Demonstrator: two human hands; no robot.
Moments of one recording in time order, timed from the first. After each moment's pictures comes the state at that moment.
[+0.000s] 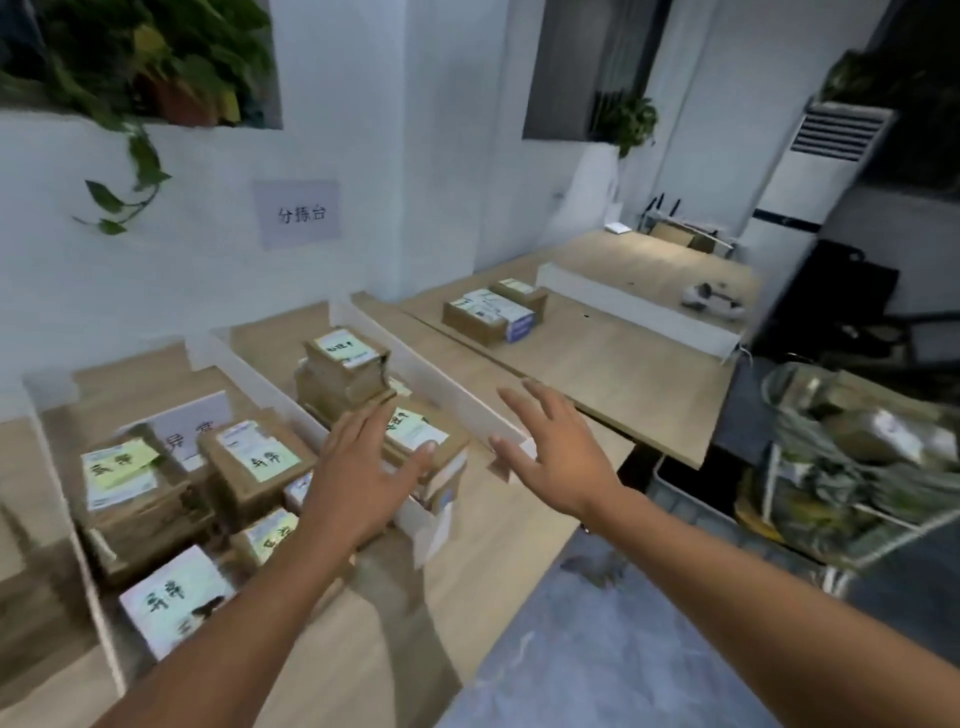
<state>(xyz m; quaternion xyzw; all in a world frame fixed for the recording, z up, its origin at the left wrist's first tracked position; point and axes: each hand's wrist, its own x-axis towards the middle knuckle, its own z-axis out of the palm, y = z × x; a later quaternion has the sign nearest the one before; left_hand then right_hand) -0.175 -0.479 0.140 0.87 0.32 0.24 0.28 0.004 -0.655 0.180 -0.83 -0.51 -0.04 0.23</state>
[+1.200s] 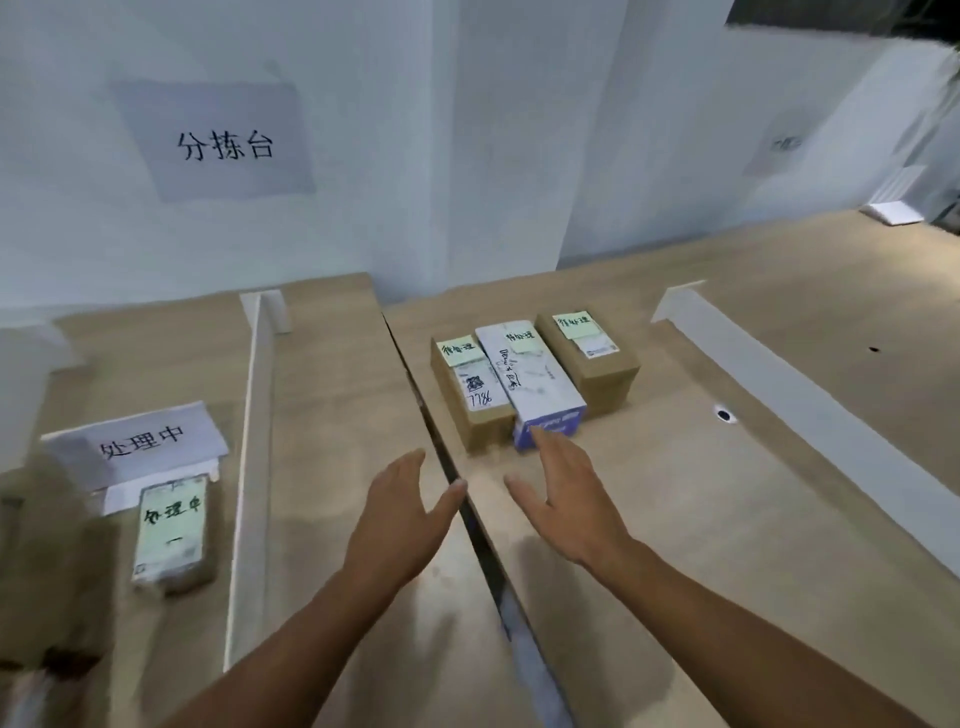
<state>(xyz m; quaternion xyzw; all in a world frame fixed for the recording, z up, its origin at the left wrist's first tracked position) 0.530 -0.253 0.000 0.73 0.57 0.17 0.33 0.739 -0.319 0.013 -0.77 -0.58 0.15 0.22</state>
